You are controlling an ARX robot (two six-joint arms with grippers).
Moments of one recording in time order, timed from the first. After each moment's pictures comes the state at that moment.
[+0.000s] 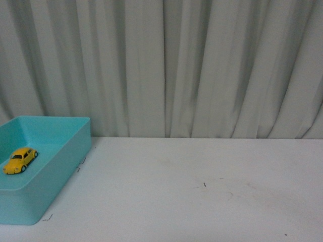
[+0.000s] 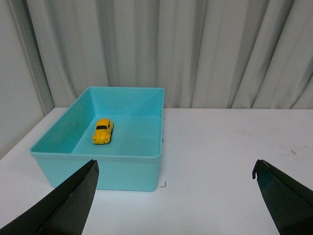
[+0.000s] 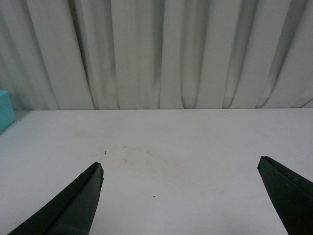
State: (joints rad) left arm 0.00 0.00 0.01 0.00 0.00 0.00; right arm 0.00 0.00 0.01 -0.01 0.00 -0.01
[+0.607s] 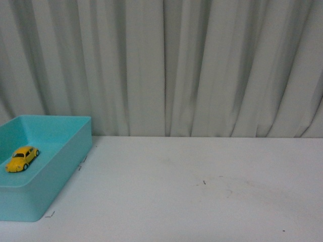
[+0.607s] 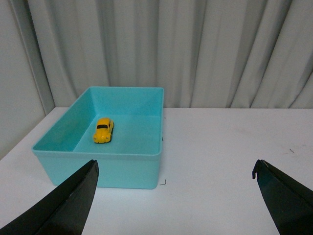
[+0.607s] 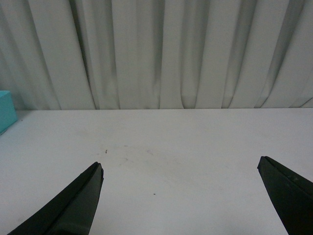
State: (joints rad) left arm 0.00 0.00 0.01 0.00 0.00 0.00; right arm 0.00 0.00 0.01 0.00 0.00 -0.01
